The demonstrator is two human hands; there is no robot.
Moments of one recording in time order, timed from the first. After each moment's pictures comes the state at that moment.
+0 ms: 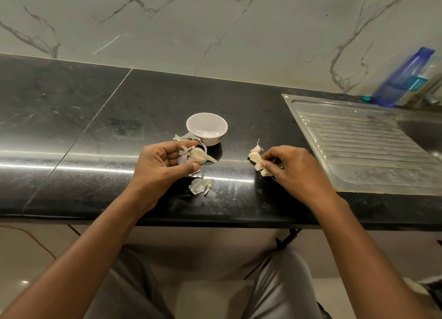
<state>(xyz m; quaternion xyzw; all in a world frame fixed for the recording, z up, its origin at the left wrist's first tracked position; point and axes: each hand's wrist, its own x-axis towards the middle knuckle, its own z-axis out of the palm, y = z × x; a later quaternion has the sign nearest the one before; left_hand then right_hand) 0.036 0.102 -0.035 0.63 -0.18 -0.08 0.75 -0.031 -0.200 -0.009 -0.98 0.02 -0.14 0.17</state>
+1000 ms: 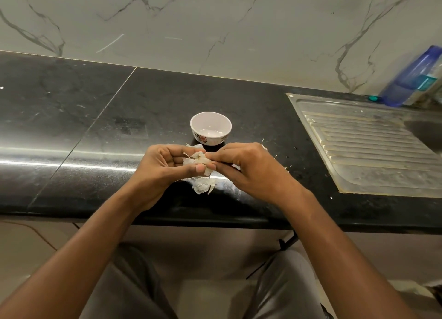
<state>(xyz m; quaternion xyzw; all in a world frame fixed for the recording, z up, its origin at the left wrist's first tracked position) 0.037 0.110 -0.028 0.61 -0.20 -0.17 0.75 -0.008 -0.117 0.003 -0.92 -0.25 -0.14 0.26</state>
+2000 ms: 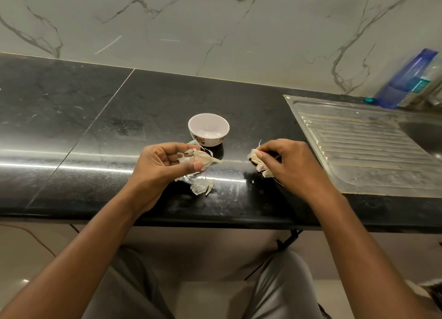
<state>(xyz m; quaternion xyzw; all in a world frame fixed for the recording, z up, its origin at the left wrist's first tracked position) 0.034 0.107 -0.027 0.61 -0.18 -0.13 0.76 -0.024 -0.185 0.006 -0.96 -0.02 -0.17 0.22</state>
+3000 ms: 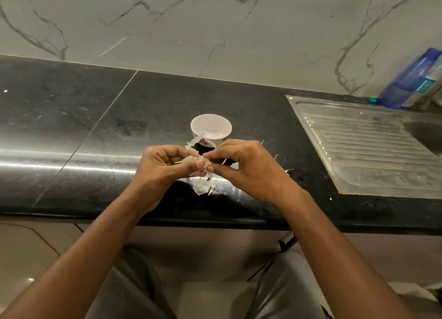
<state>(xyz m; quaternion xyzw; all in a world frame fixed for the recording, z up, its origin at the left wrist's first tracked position) 0.034 0.106 -0.028 0.63 -0.18 -0.10 0.75 -0.008 -0.112 0.008 -0.92 -0.20 -0.12 0.32</state>
